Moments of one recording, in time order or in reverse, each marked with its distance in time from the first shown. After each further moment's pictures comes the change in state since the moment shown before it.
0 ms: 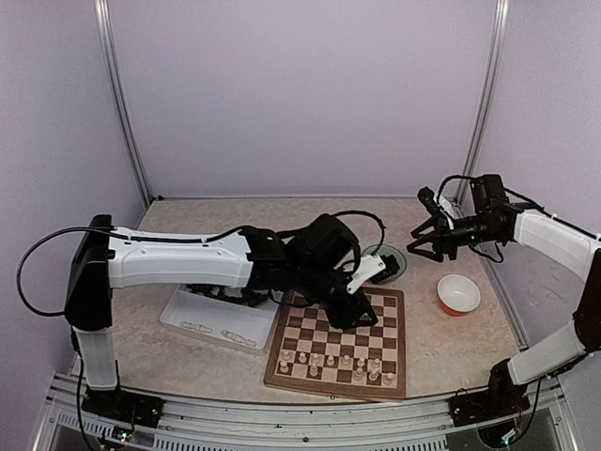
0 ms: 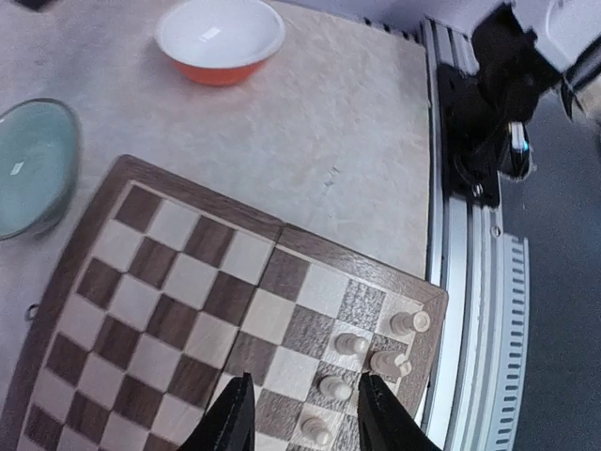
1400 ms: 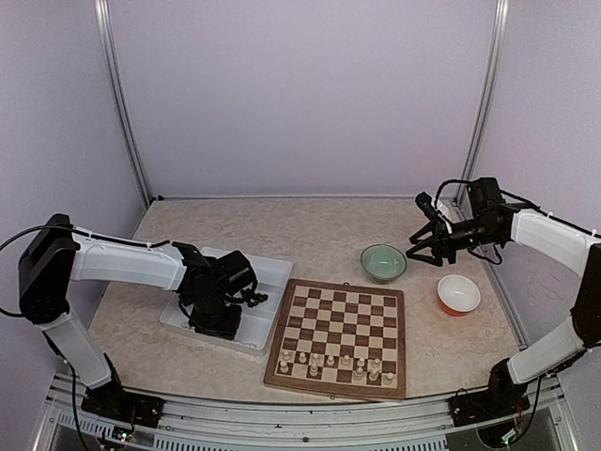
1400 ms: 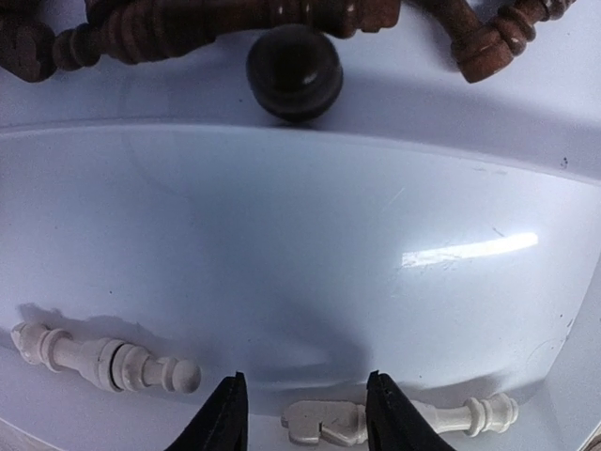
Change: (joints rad) left arm 0.320 -0.335 -0.660 -0.349 -0.380 -0.735; right arm 0.000 0.031 0.001 -0.043 -0.016 -0.036
